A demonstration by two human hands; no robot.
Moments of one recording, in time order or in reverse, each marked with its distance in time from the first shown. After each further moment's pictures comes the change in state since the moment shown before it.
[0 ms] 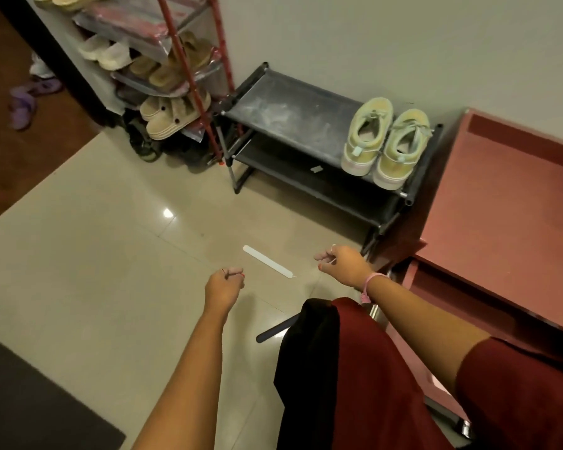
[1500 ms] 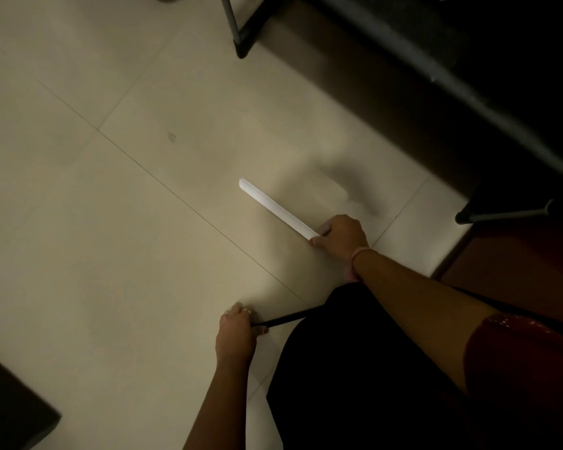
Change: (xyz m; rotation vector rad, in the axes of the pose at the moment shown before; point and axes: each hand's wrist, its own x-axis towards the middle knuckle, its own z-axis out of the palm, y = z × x) left_hand 0.164 -0.279 0.128 0.821 -0.164 -0.166; right_hand 0.267 0.144 0.228 0.042 -0.212 0.277
